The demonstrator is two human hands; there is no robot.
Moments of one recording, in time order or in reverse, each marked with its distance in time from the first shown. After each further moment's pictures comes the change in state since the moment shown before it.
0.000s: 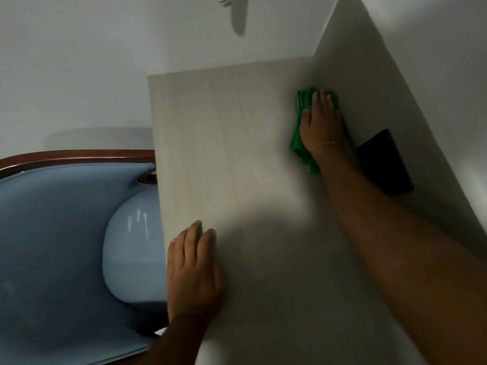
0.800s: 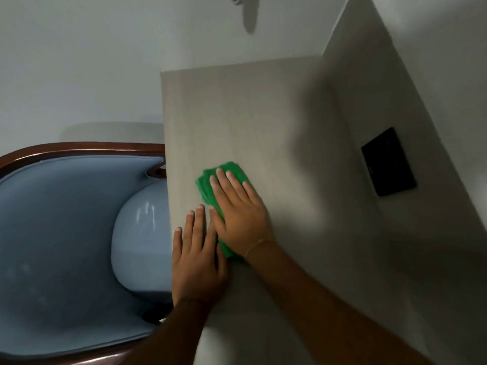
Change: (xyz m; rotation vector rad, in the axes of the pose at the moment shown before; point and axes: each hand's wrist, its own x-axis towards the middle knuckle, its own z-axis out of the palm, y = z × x) left_hand -0.001 -0.005 0.002 0.102 -0.063 0.000; right_hand -0.236 -0.114 0.056 -0.025 -0.081 -0.576
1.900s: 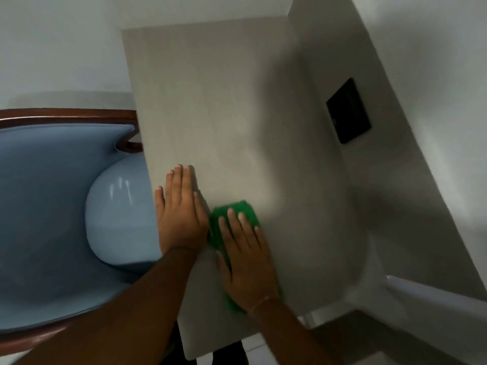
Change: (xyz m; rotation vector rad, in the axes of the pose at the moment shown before) left_hand 0.004 -0.001 -0.009 -0.166 0.062 -0.070; right_hand -0.190 -0.046 0.028 0.057 -0.043 0.195
